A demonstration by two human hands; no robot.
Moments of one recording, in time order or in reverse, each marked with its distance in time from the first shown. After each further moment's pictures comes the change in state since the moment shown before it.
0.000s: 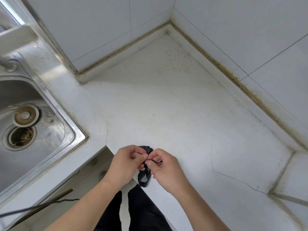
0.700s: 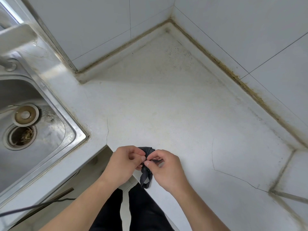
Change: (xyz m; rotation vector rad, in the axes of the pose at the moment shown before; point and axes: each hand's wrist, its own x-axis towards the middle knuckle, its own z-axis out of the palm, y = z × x) left_hand 0.000 -0.005 -0.011 0.100 -0.034 0.000; right_hand 0.001 0.005 0.006 -0.039 0.093 -0.082
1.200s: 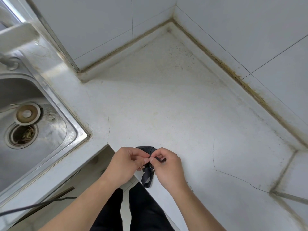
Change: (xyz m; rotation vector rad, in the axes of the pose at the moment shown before) left_hand 0.000 -0.001 -0.001 0.035 -0.074 0.041; right_hand 0.006 0.011 0.010 0.051 0.094 0.055
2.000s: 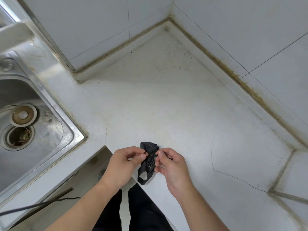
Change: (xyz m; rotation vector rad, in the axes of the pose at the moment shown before) left_hand -0.002 0.001 0.009 -0.174 0.139 0.031; right_hand 0.007 0.005 -0.013 0.699 -0.020 0.238
